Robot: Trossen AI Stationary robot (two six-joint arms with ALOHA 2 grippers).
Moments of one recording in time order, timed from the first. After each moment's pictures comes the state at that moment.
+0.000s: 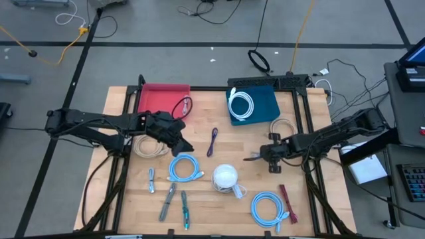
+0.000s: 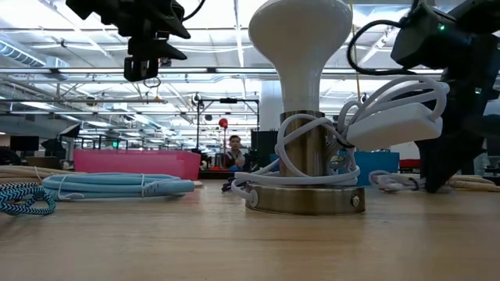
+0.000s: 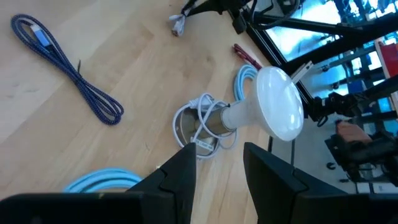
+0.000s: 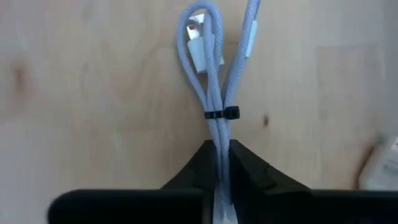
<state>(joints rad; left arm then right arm) 0.05 1.14 0.81 -0.23 0.28 -0.77 0.19 1.23 0.48 -0.51 0.19 0.25</state>
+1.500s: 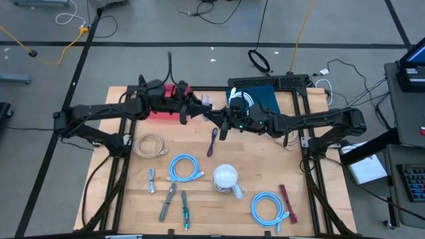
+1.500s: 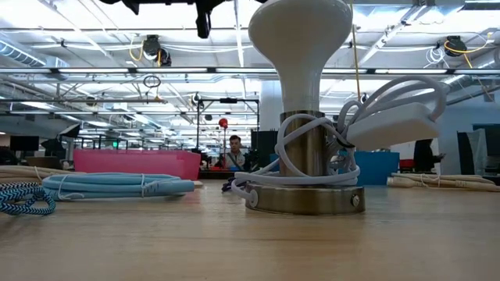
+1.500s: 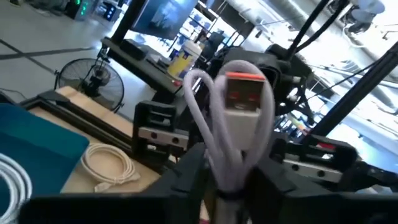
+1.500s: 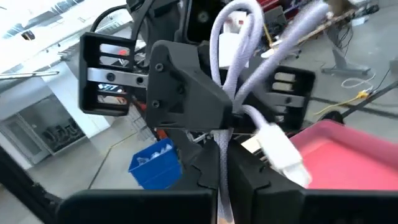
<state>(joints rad) 0.29 1.27 1.00 0.32 0.36 -0.61 -0.01 1.50 1.14 0.43 0.21 0.48</state>
